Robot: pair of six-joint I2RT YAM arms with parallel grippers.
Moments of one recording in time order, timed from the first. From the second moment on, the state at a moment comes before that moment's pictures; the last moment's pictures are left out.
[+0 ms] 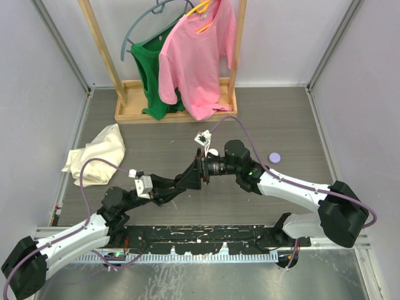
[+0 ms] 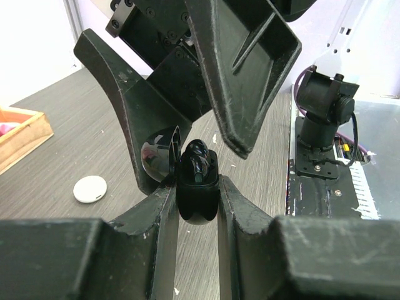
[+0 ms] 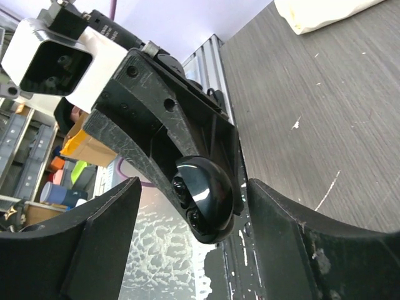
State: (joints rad) left arm -0.78 0.62 0.04 0.86 0.47 -0.11; right arm 0.85 1.27 0.70 0.45 -0.71 0.67
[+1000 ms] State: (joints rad) left arm -0.78 0.69 0.12 0.76 0.41 -0.13; right arm 0.83 1.02 0.69 0.27 -0.46 0.51
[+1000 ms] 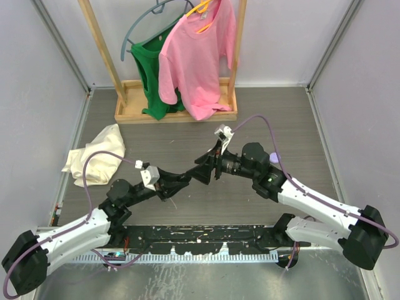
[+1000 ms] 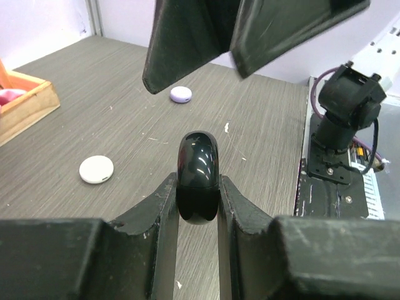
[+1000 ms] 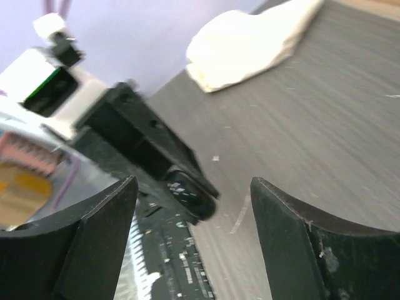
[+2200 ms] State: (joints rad) left arm -0.72 1.72 0.81 0.23 0.24 -0.60; right arm 0.81 0.59 0.26 0.06 0.40 0.43
